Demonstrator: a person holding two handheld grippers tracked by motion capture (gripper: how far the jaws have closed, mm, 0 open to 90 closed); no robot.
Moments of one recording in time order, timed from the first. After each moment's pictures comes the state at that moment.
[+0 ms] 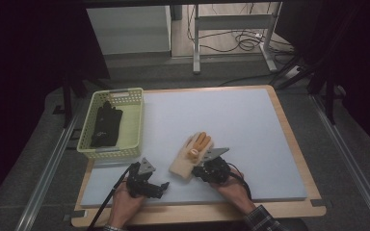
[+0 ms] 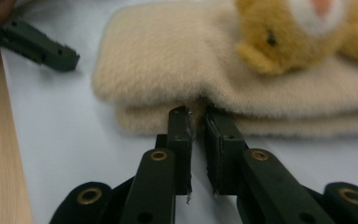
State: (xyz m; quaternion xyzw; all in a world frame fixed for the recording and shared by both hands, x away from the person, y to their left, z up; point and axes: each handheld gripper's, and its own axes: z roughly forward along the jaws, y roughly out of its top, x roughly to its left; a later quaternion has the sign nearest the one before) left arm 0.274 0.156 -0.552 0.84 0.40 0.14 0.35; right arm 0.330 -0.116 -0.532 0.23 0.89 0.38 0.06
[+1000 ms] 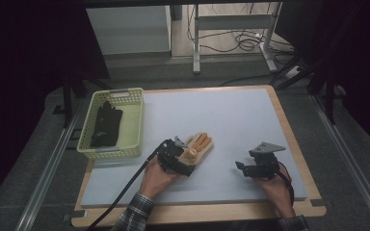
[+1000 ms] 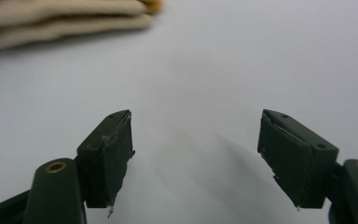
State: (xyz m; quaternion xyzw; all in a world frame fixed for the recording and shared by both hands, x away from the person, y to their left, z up) left arm 0.351 0.064 -0.524 0.87 0.39 0.10 0.30; right arm 0.341 -0.260 -0.518 0.38 0.83 0.37 0.19
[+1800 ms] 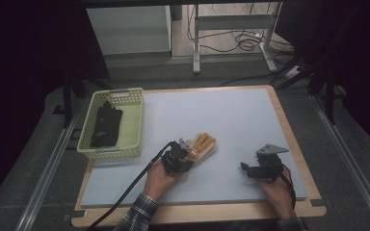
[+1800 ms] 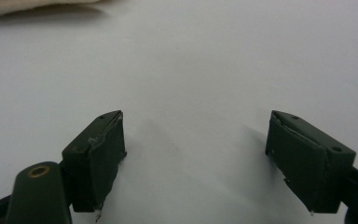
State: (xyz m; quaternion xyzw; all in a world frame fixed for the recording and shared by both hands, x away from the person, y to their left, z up) left arm 0.342 0.055 -0.519 0.87 0.38 0.11 0.29; right arm 0.345 -0.273 -0.531 0.40 0.82 0.35 0.20
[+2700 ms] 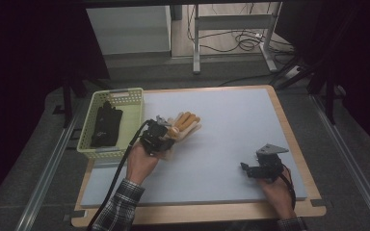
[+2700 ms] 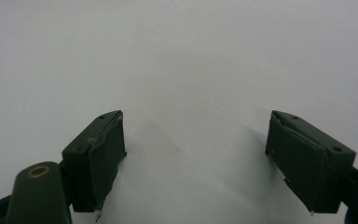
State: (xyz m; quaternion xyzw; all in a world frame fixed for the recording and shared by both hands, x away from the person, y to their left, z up) left arm 0.362 0.115 -0.443 0.83 0.44 0.16 0.30; right arm 0.344 -0.273 -0.531 0.40 0.82 0.35 0.20
